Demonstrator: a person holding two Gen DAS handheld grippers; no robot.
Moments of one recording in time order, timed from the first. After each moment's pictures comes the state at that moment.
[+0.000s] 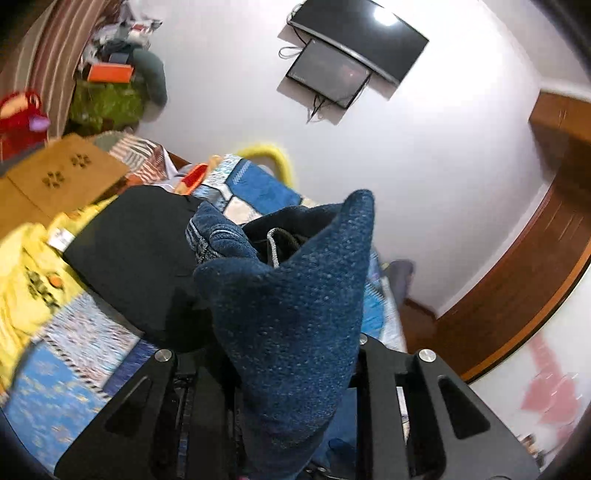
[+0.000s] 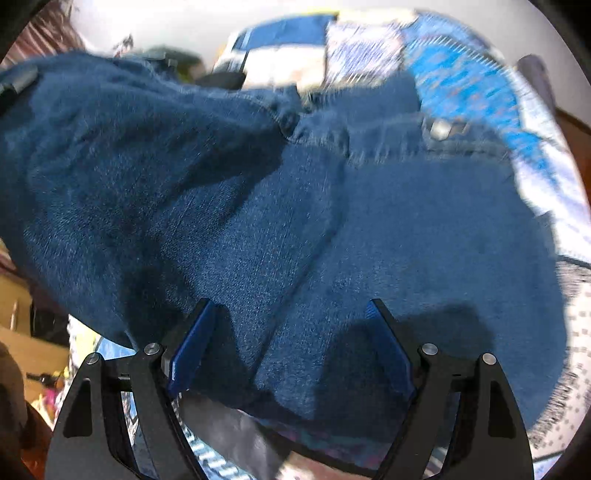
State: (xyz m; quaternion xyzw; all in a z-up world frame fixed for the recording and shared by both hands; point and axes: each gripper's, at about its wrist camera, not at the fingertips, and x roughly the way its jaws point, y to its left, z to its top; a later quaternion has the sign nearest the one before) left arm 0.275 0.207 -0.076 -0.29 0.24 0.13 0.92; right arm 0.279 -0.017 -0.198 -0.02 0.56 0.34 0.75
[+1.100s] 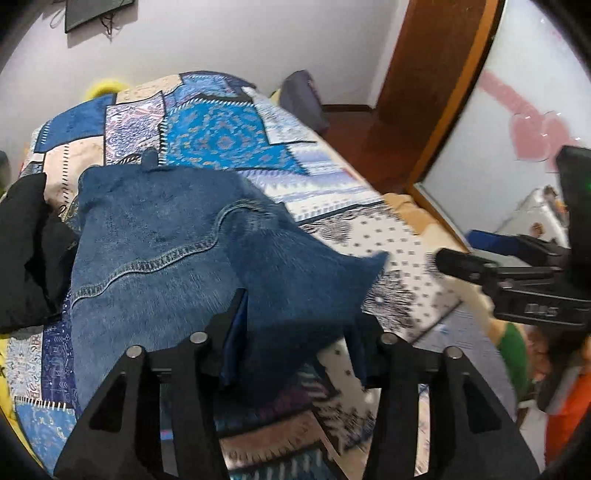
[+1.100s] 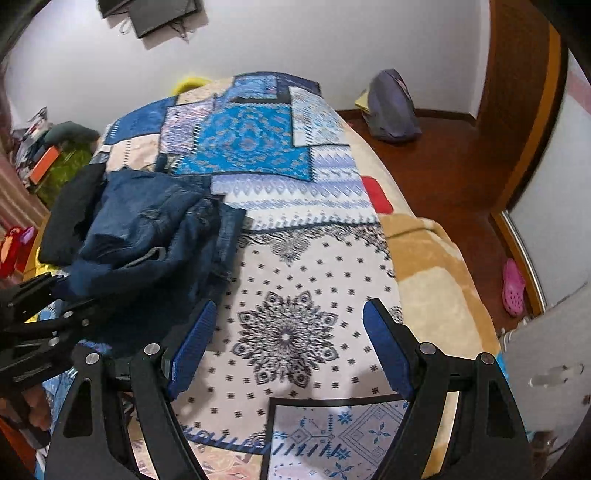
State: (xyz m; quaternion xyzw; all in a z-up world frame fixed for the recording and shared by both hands) left arm 0.325 -0.024 -0.172 -0.03 0.47 -0.13 0.88; right arm 0.263 -0.261 -0.135 0.00 0.47 0.14 0.87
